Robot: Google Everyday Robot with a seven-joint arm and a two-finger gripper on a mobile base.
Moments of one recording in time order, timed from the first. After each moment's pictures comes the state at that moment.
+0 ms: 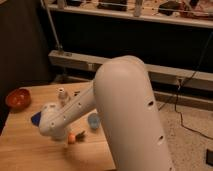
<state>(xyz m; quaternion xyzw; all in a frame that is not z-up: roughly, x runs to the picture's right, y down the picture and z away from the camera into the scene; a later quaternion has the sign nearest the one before) -0.222 0.258 0.774 -0.29 0.00 0.04 0.96</state>
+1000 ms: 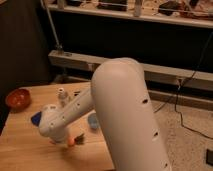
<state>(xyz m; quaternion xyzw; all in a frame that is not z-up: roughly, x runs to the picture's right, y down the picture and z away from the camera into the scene) -0.232 0.285 0.773 -0.33 0.00 0.02 0.94</state>
